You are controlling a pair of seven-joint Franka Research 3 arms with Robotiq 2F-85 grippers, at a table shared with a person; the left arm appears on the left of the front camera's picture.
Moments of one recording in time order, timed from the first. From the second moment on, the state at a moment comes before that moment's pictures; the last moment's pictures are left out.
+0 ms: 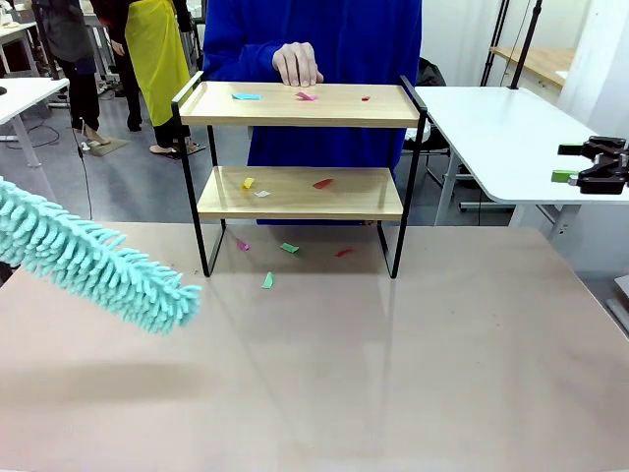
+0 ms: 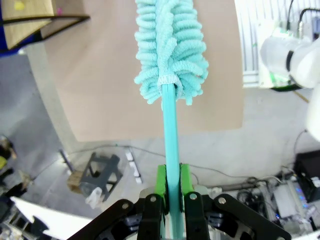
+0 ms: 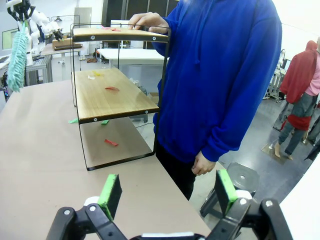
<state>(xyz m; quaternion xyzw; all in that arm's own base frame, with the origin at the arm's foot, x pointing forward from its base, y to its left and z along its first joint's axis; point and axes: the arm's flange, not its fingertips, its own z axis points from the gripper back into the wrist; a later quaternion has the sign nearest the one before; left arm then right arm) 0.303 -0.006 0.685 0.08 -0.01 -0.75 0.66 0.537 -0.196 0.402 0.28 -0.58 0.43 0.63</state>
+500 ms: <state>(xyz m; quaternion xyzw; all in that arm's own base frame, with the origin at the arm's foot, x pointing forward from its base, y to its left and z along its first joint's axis) 0.299 -0.136 0.764 -0.10 -0.14 -0.69 0.70 0.537 -0.196 0.402 0.28 -0.58 0.43 0.63</state>
